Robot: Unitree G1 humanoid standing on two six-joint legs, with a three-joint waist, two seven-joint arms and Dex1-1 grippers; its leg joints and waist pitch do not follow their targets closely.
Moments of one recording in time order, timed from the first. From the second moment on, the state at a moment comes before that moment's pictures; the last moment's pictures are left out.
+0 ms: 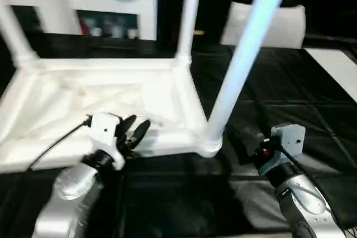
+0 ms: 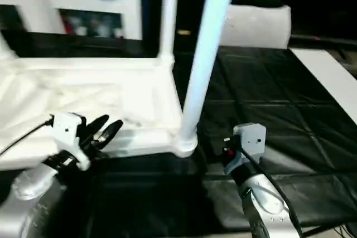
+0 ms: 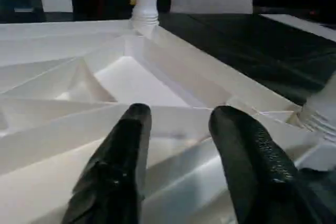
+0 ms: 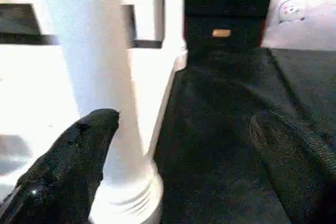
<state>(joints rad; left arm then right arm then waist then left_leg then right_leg) 0.01 0.24 0.02 -0.25 -0.22 0.37 -0.46 0.18 -0.13 -0.01 -0.34 0.23 0.25 0.31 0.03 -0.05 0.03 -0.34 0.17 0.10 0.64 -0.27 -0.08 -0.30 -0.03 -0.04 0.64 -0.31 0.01</state>
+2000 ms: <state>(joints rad) -0.70 0.41 -0.39 0.57 -0.01 0.28 -1.12 0.10 -0.28 0.08 -0.21 0.18 0.29 0.42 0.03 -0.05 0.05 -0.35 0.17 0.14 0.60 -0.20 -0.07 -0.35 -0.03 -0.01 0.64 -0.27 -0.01</state>
